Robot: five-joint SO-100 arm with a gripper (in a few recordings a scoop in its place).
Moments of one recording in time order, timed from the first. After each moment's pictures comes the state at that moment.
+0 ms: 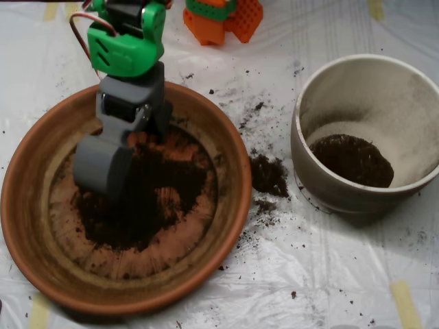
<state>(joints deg) 31.0 96.2 117.7 53.0 -5.0</state>
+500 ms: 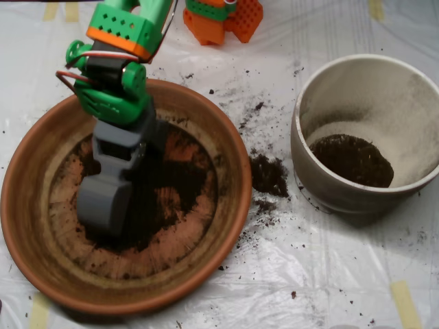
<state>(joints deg) 29.3 72.4 94.3 62.2 -8.7</state>
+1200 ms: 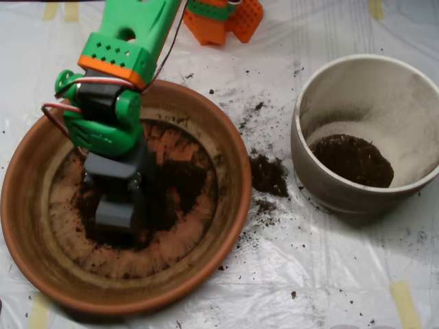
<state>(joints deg) 27.3 62.8 78.7 61.5 -13.7</state>
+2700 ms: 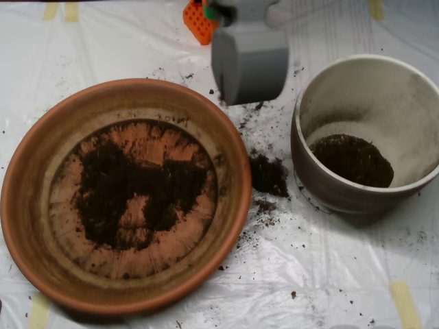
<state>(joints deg) -3.7 123.9 96.0 64.1 -12.4</state>
